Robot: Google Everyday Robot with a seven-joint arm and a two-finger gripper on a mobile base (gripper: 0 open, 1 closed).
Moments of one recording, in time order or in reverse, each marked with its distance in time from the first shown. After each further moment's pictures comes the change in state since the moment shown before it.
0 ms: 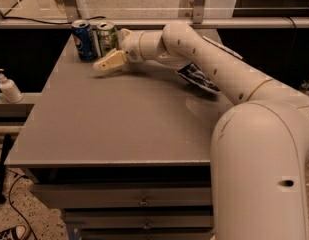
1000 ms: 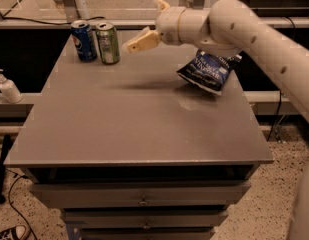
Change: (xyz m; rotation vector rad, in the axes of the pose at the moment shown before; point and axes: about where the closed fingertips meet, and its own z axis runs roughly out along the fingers) arm -0.071 -0.009 -0.138 0.164 -0.047 -0.158
